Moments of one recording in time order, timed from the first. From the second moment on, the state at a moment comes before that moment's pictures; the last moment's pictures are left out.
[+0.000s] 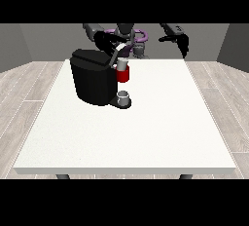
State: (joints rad) left arm -0.27 0.13 0.20 -1.32 0.04 -0.20 -0.11; right arm -0.74 -0.11 -0.03 -1.03 0.08 0.05 -0.04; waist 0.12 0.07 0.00
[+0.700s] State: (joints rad) left arm -0.25 0.07 0.12 -1.38 0.02 -0.18 -0.15; right arm -0.79 -0.07 0.00 -1.03 0.13 0.04 -0.05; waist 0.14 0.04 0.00
